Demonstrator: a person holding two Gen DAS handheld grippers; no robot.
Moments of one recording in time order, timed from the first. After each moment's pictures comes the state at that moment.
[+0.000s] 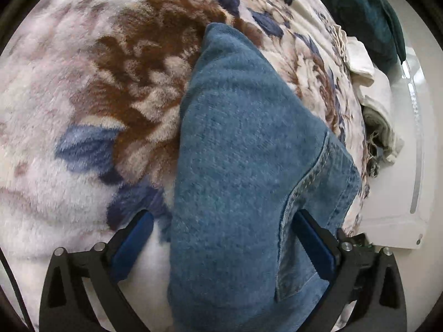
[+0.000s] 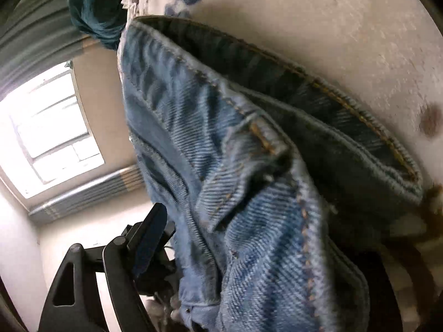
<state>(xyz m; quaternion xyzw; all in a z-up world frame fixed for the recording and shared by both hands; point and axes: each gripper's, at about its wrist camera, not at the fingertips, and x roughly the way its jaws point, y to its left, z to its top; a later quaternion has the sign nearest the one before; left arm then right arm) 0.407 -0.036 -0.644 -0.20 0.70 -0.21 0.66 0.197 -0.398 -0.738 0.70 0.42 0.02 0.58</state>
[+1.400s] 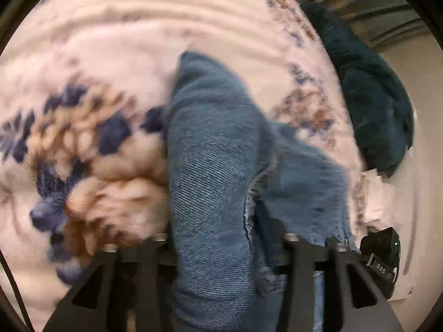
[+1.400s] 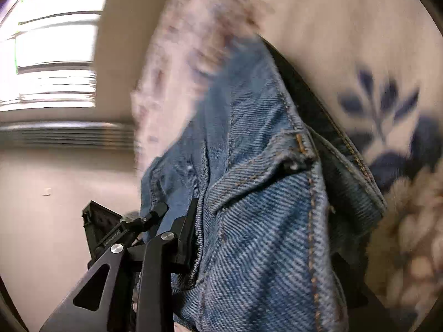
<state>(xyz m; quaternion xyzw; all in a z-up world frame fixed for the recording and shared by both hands) 0.758 0.125 -0.638 -0.21 0.61 -0.19 0.74 0.657 -0.220 -0.678 0.51 0.49 0.09 0.70</state>
